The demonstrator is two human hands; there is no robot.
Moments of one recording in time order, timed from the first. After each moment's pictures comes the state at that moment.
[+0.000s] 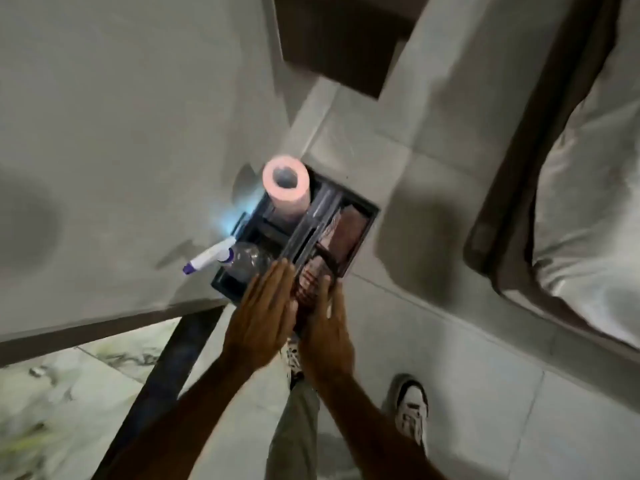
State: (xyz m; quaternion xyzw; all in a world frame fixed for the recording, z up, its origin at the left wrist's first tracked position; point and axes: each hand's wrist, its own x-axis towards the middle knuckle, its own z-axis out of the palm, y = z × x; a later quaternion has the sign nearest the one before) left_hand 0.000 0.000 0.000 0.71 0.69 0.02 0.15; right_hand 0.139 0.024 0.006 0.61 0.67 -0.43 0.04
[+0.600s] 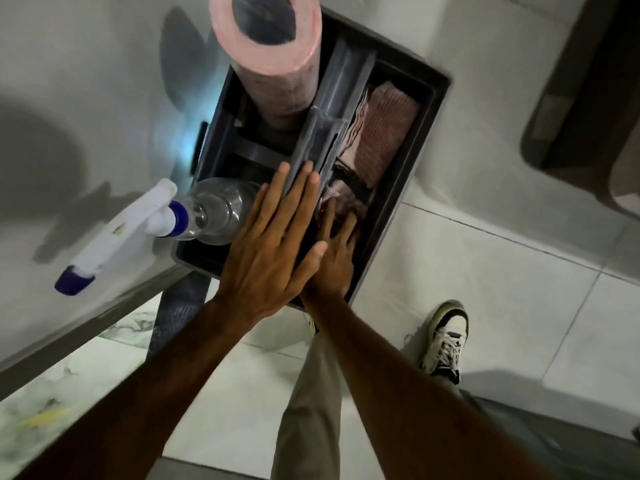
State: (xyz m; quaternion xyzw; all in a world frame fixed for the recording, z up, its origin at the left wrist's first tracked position) left_hand -0.052 0.050 -0.141 0.74 0.63 0.07 0.22; right_hand 0.052 0.053 -0.185 0.72 0.54 -0.41 0.10
